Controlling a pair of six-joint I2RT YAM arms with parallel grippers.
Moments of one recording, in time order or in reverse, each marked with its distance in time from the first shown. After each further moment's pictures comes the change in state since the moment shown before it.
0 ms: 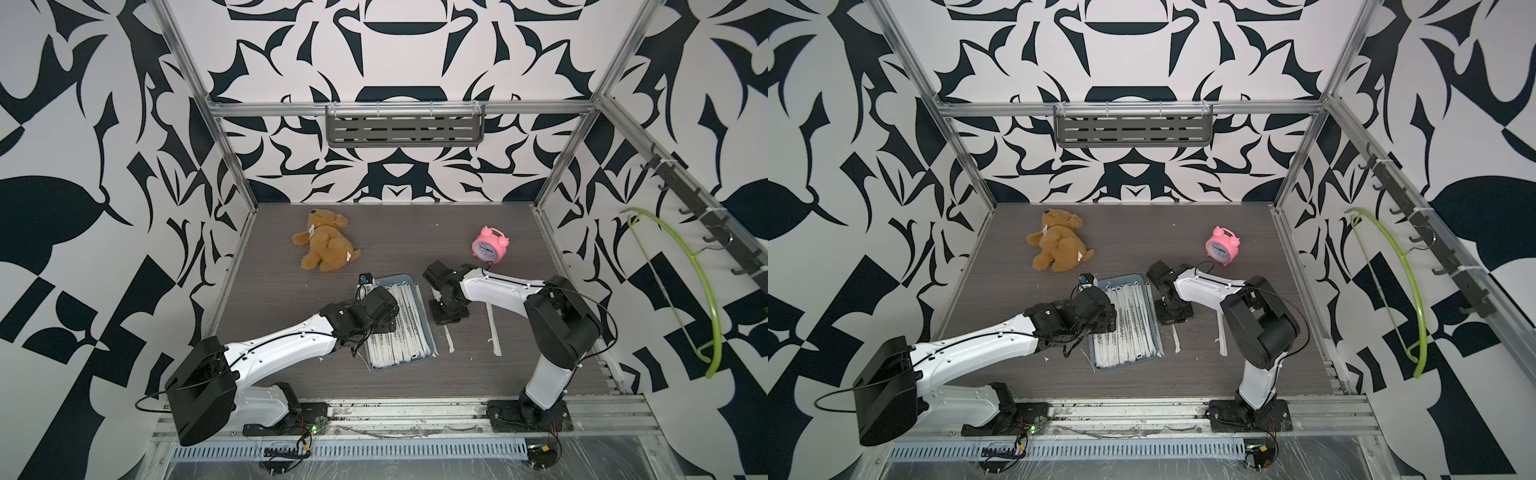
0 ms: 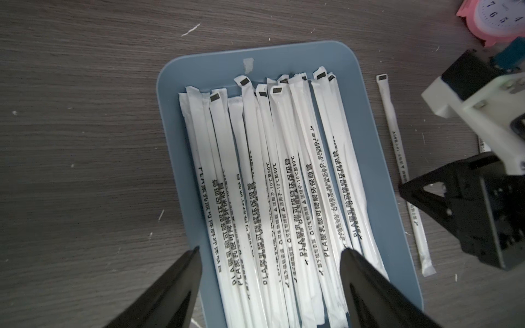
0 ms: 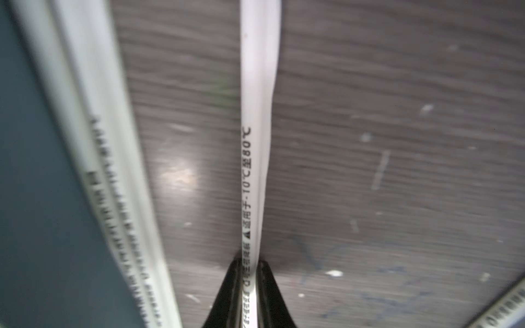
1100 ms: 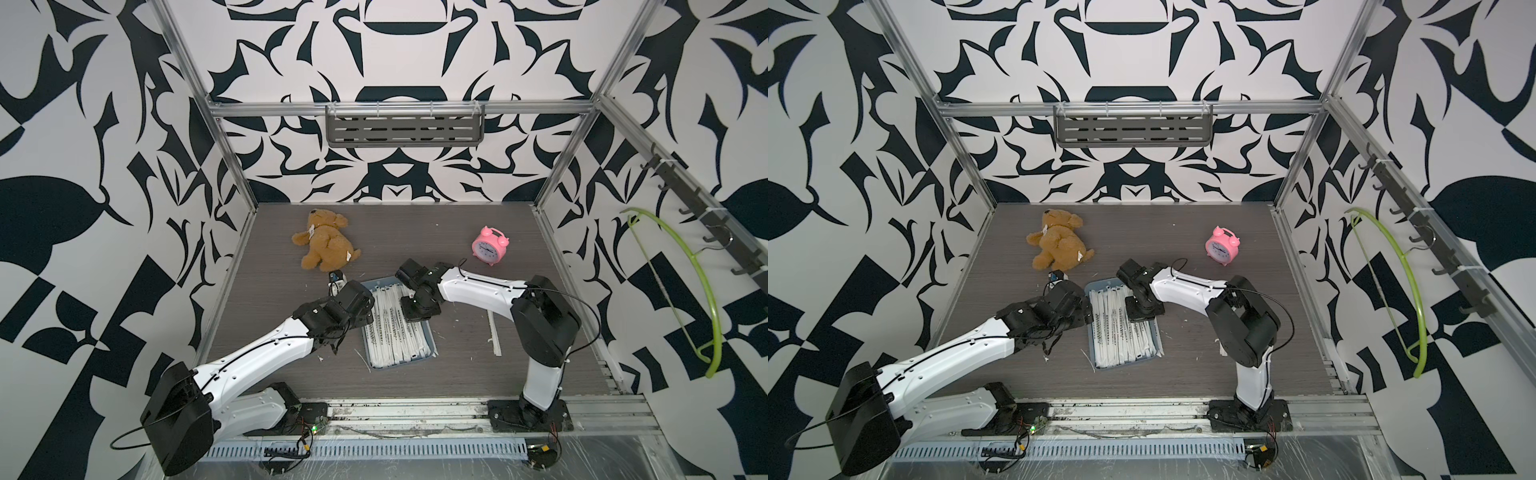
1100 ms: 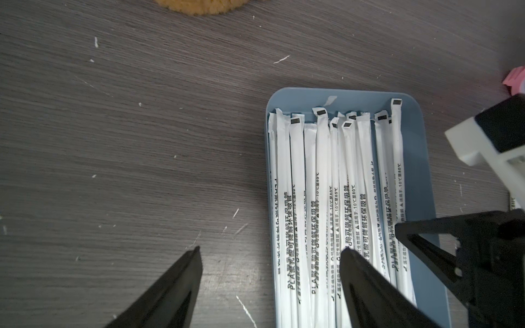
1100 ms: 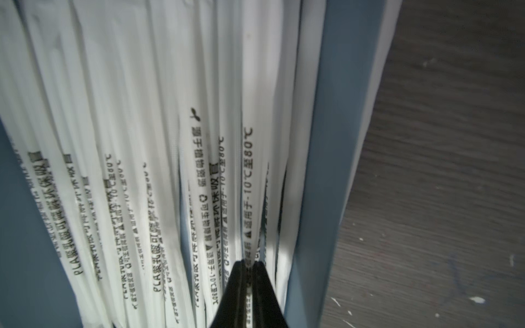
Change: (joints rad) left arm 0.156 -0.153 -0.058 -0.106 -0.014 -0.039; right arm 0.183 0.091 0.195 0.022 -0.079 0.140
